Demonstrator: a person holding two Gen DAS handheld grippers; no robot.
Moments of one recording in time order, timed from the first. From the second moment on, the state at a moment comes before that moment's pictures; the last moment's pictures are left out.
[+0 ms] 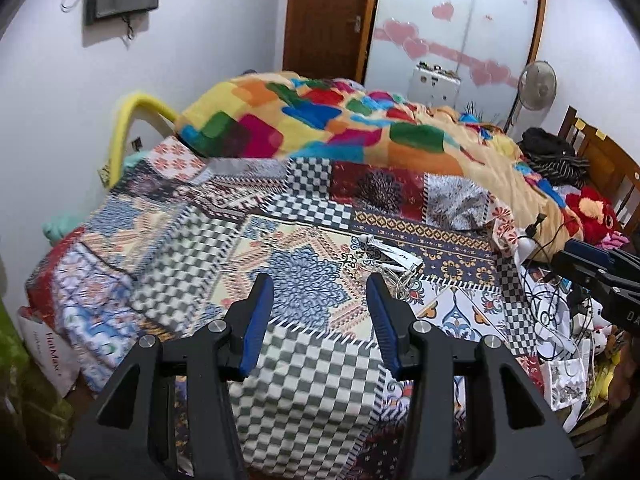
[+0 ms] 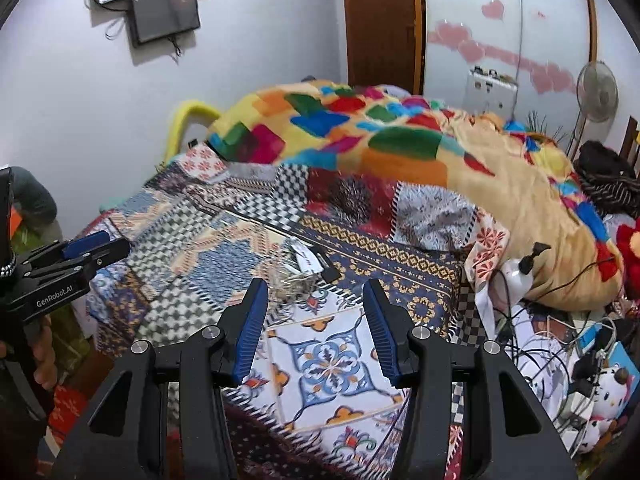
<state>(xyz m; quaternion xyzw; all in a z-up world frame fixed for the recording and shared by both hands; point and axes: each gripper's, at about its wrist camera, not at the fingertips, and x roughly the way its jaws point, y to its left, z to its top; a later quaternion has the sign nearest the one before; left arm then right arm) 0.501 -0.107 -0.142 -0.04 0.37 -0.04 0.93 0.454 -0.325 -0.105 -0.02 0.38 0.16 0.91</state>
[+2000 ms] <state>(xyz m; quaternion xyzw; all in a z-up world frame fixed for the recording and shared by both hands) 0.617 -0.217 -0.263 0.01 0.46 -0.13 0.88 0.524 -0.369 -0.195 0.08 0.44 0.15 0.88</state>
